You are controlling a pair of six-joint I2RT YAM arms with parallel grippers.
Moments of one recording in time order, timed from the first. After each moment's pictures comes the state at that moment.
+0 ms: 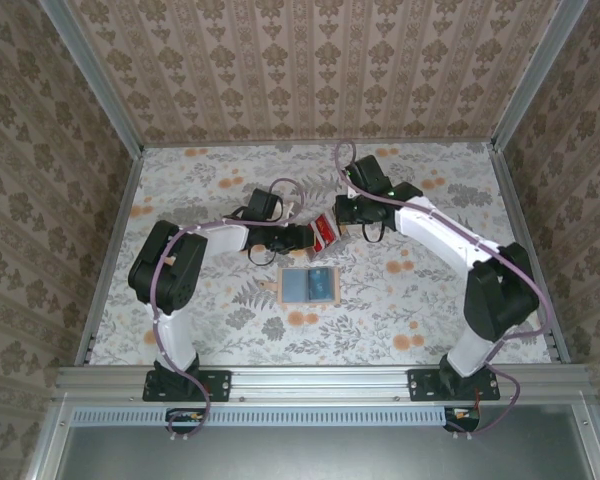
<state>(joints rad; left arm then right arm) -0.53 1.90 1.08 -0.09 0.65 -0.56 0.49 1.65 1.36 -0.58 -0.05 0.39</state>
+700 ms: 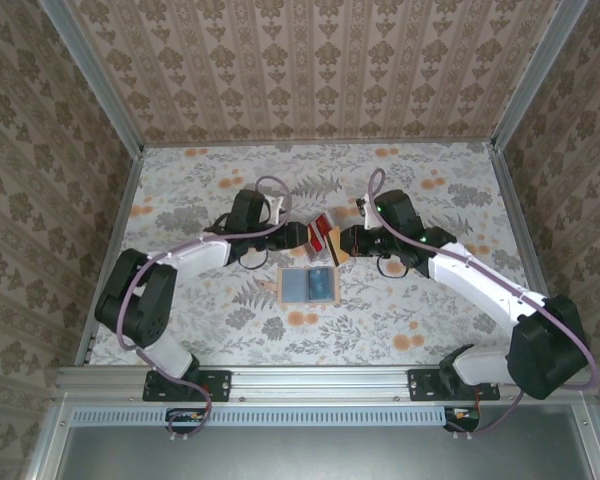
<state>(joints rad) -0.53 1.60 0.87 0.04 0.59 -0.56 0.49 1.30 0.91 -0.33 -0.35 0.55</state>
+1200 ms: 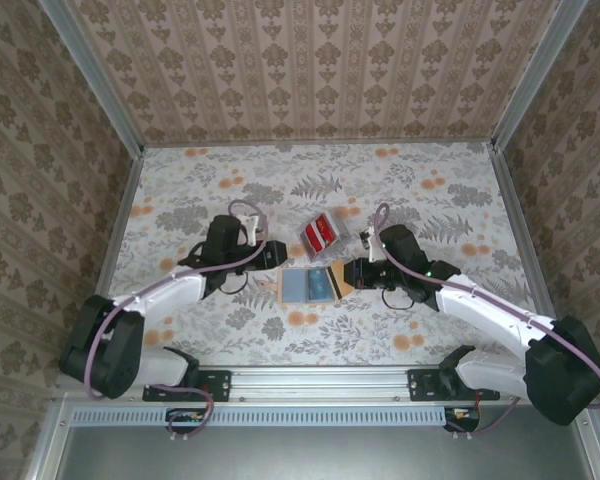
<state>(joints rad) -0.49 1.29 0.59 0.06 0.46 -0.55 0.57 1.15 0.63 -0.21 -0.37 0.63</state>
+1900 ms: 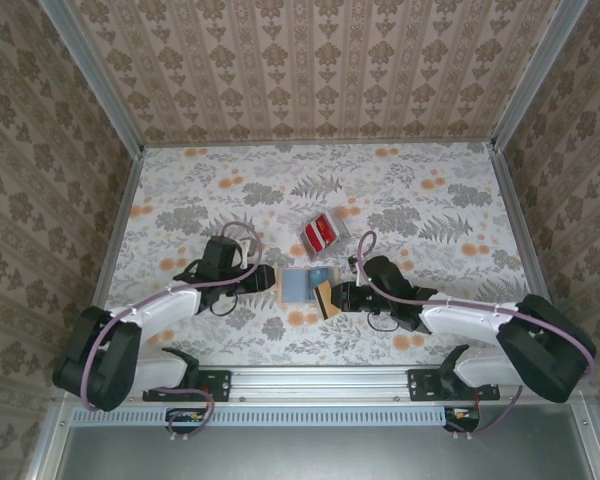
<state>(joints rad) -0.48 1.26 0.47 -0.05 0.38 -0.51 0.73 1.30 0.40 0.25 -0.27 0.82</state>
